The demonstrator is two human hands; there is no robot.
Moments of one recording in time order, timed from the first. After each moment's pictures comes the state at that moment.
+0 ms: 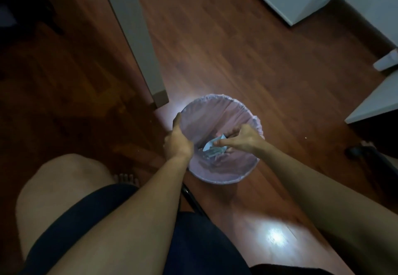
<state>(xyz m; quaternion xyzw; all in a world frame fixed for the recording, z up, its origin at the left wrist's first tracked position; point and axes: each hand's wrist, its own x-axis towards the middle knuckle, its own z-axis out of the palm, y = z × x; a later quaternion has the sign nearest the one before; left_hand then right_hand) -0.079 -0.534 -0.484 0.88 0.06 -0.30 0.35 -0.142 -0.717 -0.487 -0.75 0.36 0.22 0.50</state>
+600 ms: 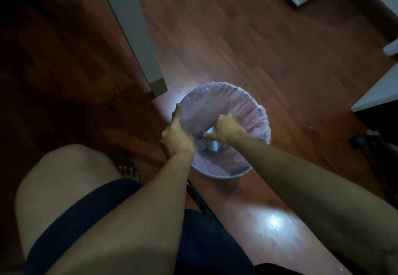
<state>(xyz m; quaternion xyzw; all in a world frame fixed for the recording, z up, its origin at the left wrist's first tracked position) -0.088 -0.540 -0.492 0.89 0.09 -0.24 0.37 -0.106 -0.690 -0.543 -0.90 0.25 0.28 0.20</state>
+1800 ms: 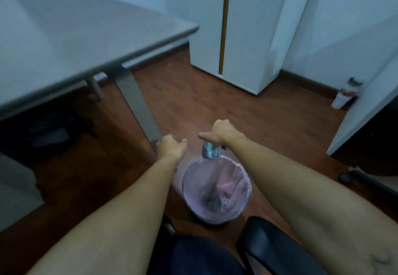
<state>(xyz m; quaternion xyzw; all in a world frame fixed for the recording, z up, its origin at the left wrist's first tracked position) -0.045 -0.535 -0.264 0.90 -0.02 -0.18 0.39 -0.092 -0.684 -0.249 -0.91 0.32 0.11 0.25</state>
